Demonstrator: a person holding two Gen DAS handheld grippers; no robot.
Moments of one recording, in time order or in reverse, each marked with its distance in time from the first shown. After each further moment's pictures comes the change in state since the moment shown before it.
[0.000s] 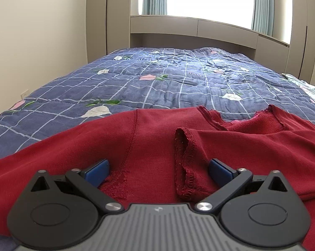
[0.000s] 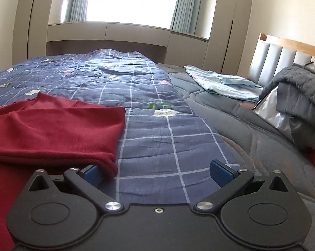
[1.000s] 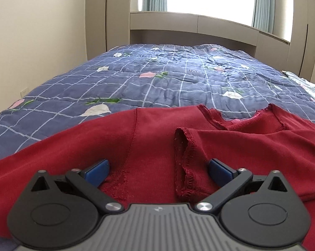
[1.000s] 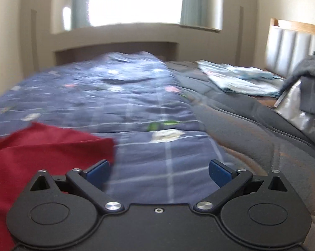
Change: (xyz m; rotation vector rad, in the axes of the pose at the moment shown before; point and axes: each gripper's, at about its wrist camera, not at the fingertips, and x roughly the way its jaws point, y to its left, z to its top) left arm 0.001 0.001 0.003 -0.003 0.017 -0.003; right arm 0.022 -0.034 0.040 0.044 -0.011 0.203
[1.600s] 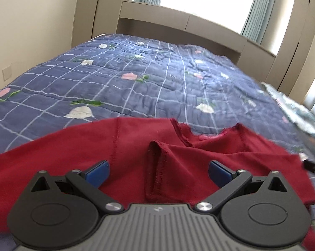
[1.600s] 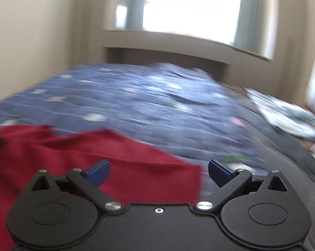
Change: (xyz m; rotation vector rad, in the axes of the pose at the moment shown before) left arm -0.024 0.005 0.033 -0.099 0.070 -0.164; right arm 0.022 0.072 0.037 -0.134 -0.008 0.055
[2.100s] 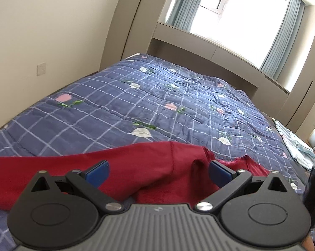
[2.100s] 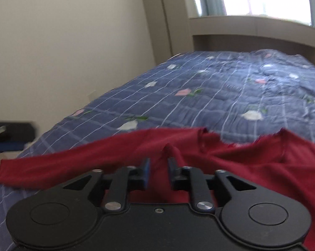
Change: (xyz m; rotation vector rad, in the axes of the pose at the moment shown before) left arm -0.127 0.080 0.011 -0.177 -0.107 0.029; right arm -0.017 0.212 0.015 -0.039 0.072 0.606
